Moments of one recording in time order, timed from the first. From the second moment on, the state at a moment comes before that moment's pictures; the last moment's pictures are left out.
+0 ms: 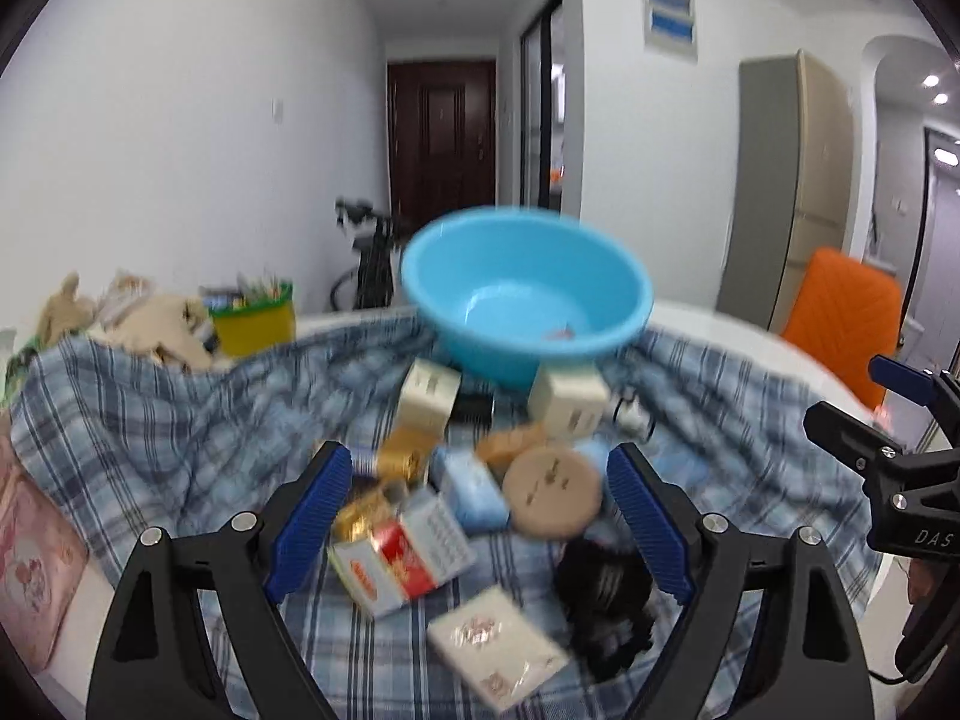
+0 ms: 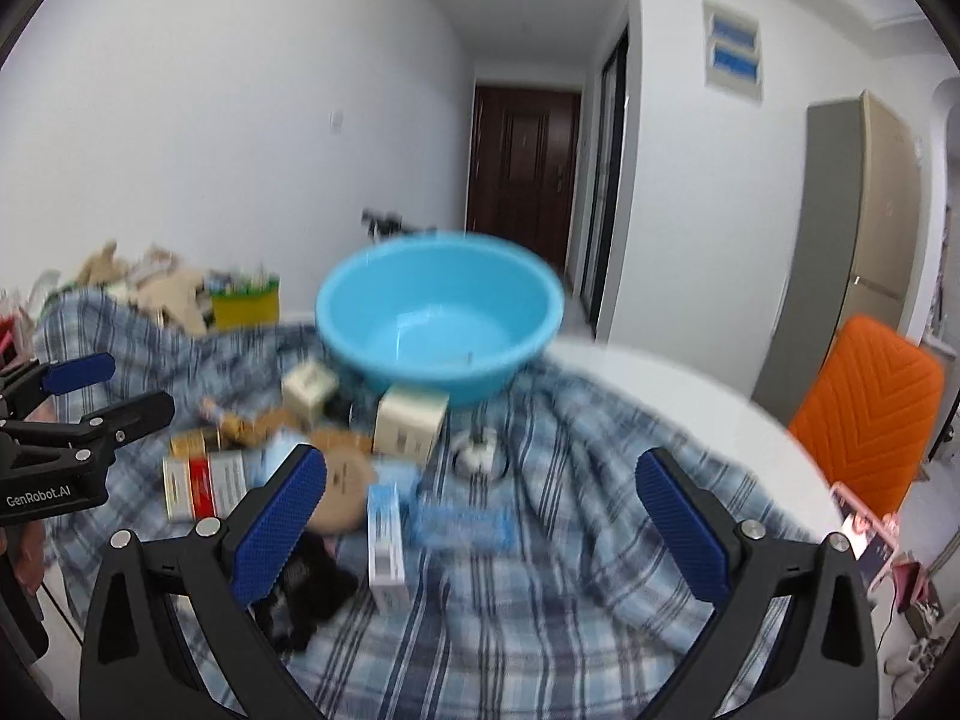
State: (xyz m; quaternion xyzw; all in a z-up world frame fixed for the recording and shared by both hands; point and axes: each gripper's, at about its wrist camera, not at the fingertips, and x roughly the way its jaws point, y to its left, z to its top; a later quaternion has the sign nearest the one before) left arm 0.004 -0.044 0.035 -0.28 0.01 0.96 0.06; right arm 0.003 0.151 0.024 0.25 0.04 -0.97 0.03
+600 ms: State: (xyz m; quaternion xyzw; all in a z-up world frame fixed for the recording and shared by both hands) left arm 0.012 -0.049 -0.061 -0.42 0.03 0.90 0.09; right arm 0.005 0.162 -0.058 0.37 0.02 -0.93 0.06
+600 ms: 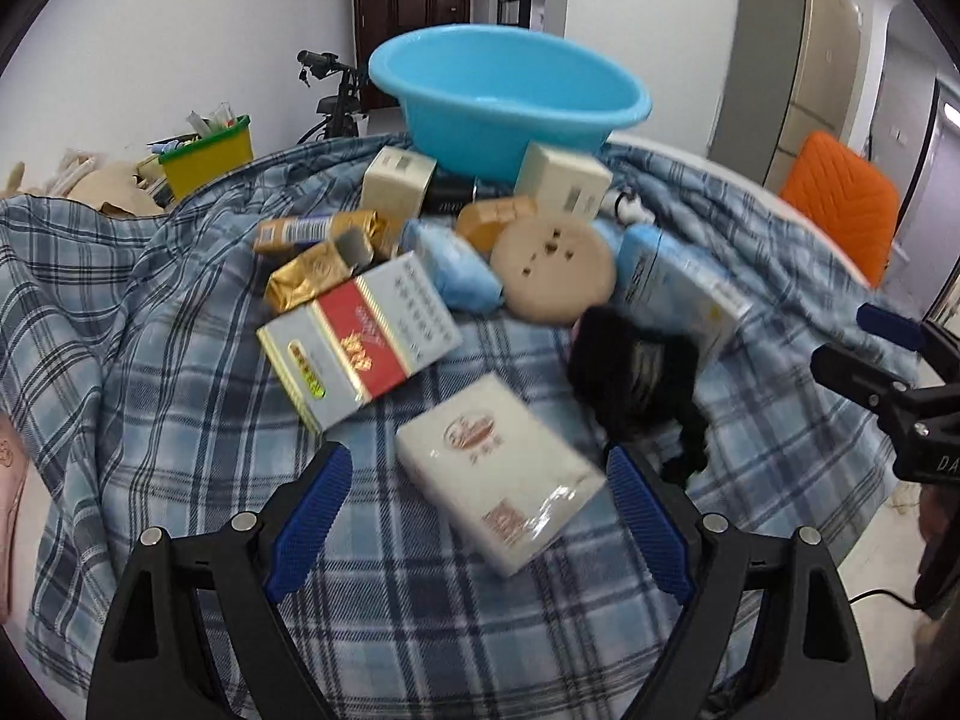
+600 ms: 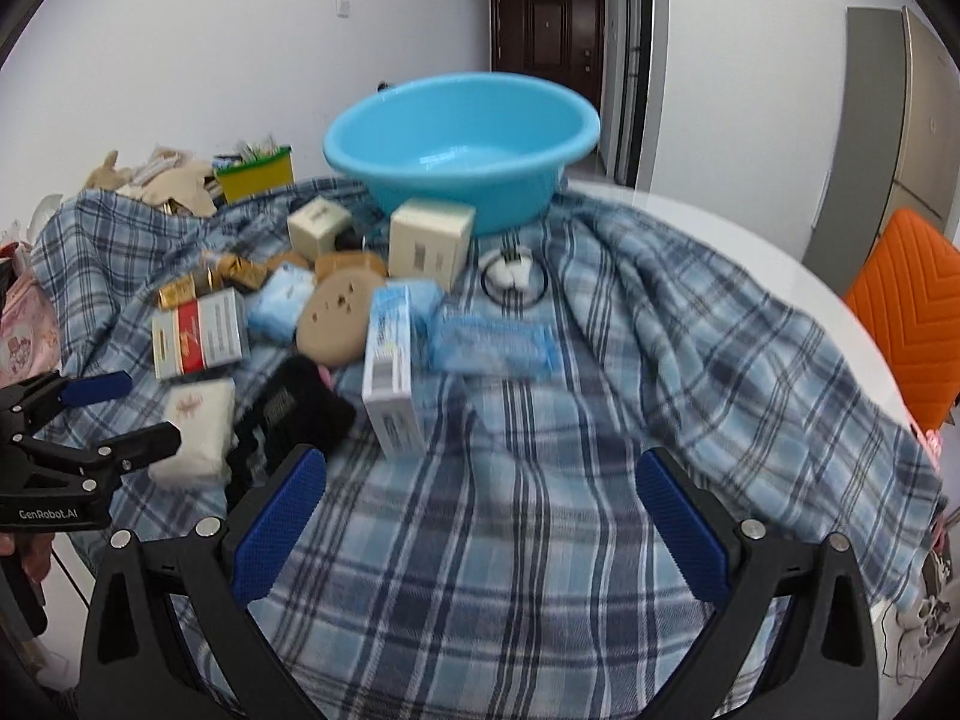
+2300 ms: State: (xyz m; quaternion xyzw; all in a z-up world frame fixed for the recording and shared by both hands) left arm -0.016 -0.066 -0.089 -0.43 0.03 0.90 0.03; right arm -0.005 0.165 -0.064 0.38 0.02 -0.92 0.06
